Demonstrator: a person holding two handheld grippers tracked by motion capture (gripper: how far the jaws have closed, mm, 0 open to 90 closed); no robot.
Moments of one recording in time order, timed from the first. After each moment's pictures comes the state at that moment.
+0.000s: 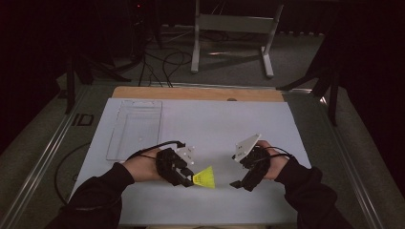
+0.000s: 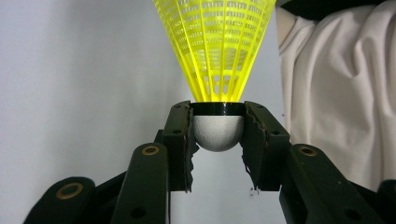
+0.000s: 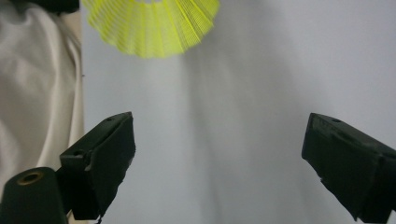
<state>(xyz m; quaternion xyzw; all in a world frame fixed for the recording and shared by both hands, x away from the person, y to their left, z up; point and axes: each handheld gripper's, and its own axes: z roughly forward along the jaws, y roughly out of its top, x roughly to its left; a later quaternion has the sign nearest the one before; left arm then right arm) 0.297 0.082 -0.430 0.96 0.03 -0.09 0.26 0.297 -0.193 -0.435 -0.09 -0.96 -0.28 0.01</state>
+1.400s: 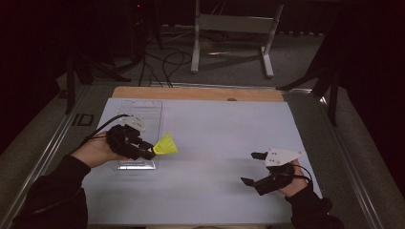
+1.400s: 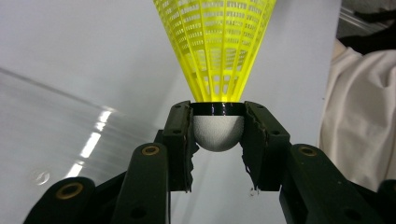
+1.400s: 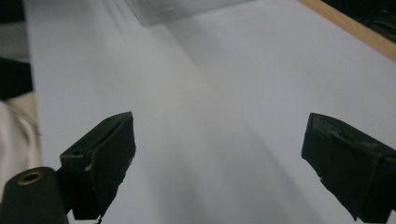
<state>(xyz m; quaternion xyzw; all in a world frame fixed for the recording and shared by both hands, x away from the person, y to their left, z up) 0.327 0.197 -0.385 0.94 0.19 -0.03 0.30 0.262 -0.252 -0.451 -0.21 -0.87 -0.44 -0.11</state>
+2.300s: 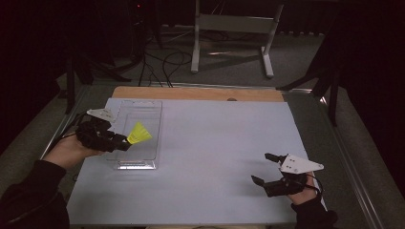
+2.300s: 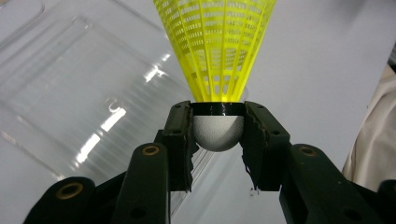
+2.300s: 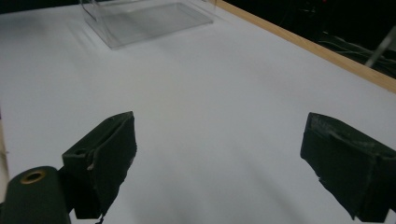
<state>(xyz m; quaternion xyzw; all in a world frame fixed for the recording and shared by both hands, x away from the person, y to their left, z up) 0.328 0.266 -0.381 0.90 0.32 0.01 0.29 0.243 -0.284 -0.463 -0.26 -0.82 -0.48 -0.17</state>
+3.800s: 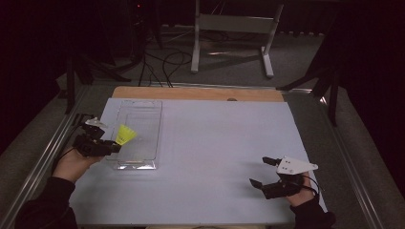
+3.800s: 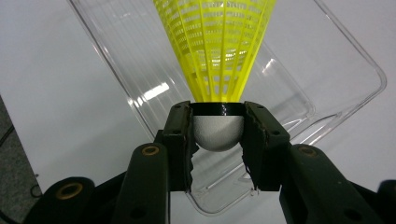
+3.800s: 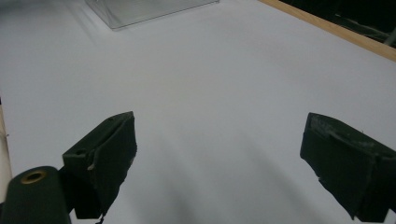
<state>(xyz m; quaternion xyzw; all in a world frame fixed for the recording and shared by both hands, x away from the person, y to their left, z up) 0.324 0.290 -0.437 0.84 0.48 0.08 0.25 0.245 -0.282 -0.478 -0.27 -0.83 -0.46 -0.15</state>
